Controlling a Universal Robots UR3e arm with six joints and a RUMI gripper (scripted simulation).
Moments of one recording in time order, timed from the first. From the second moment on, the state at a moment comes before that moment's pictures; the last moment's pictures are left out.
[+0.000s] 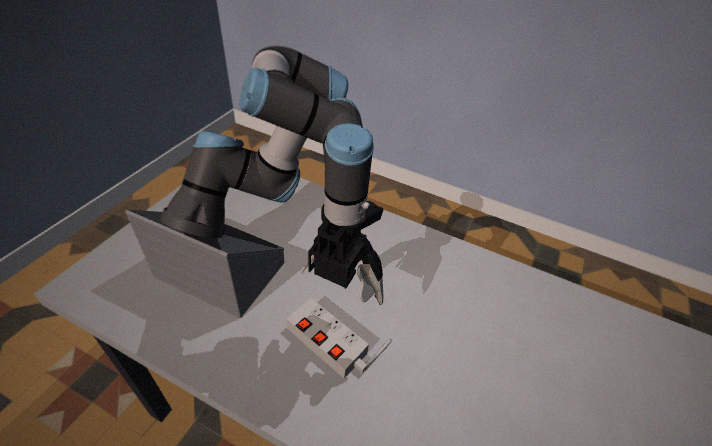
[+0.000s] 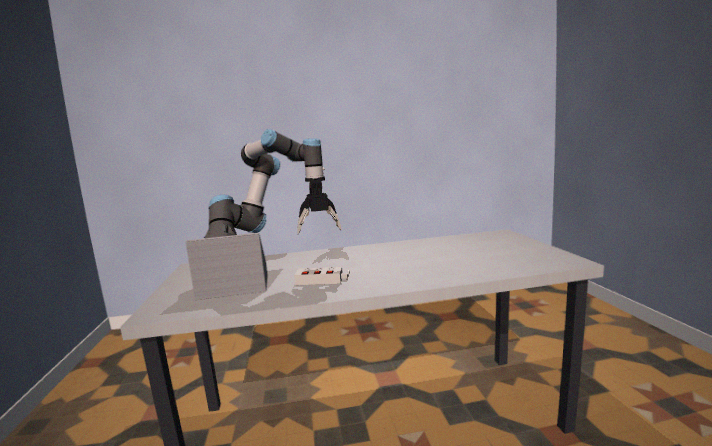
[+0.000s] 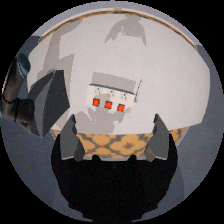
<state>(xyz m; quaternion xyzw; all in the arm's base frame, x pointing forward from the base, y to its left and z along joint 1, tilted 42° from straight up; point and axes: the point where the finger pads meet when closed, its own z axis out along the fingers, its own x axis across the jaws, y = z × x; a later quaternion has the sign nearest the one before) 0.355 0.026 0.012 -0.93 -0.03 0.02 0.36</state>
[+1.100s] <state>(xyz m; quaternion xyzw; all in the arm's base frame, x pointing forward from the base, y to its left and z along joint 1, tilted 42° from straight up) 0.337 0.032 -0.039 -0.88 -0.31 -0.07 0.35</state>
